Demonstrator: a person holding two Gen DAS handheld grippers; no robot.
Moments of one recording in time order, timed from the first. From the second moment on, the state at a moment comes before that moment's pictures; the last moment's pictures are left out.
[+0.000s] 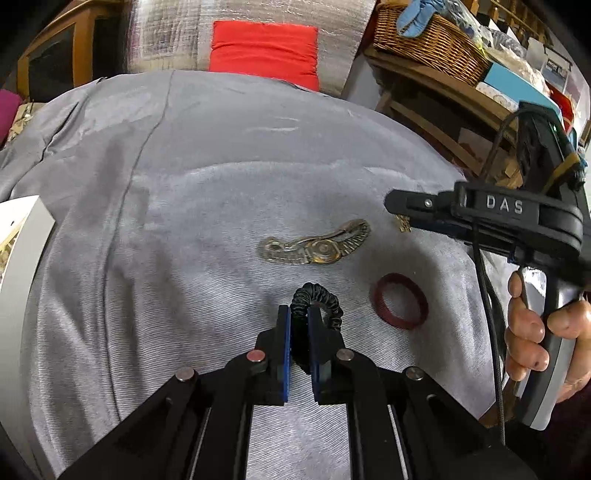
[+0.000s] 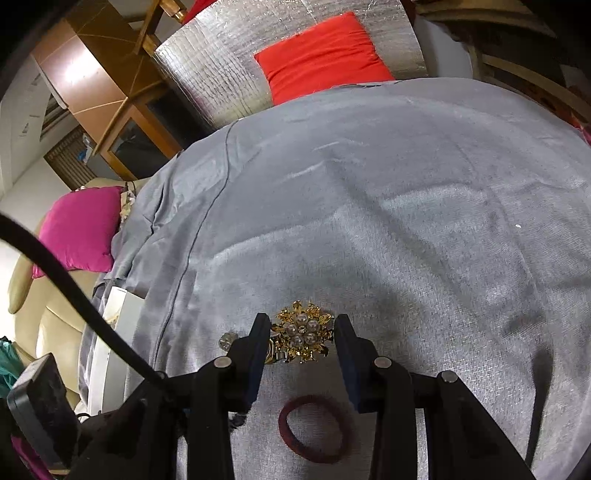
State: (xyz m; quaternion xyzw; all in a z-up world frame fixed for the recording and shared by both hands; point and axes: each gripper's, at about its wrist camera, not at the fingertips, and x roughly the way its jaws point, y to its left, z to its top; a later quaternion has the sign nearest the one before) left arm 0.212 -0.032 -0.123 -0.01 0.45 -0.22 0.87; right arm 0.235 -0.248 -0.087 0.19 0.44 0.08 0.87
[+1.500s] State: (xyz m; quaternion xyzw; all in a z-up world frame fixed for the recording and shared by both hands) left arm 0.127 0.237 -0.072 -0.15 0.34 0.02 0.93; right arm 0.223 -0.076 -0.070 0.12 0.43 0.24 0.86
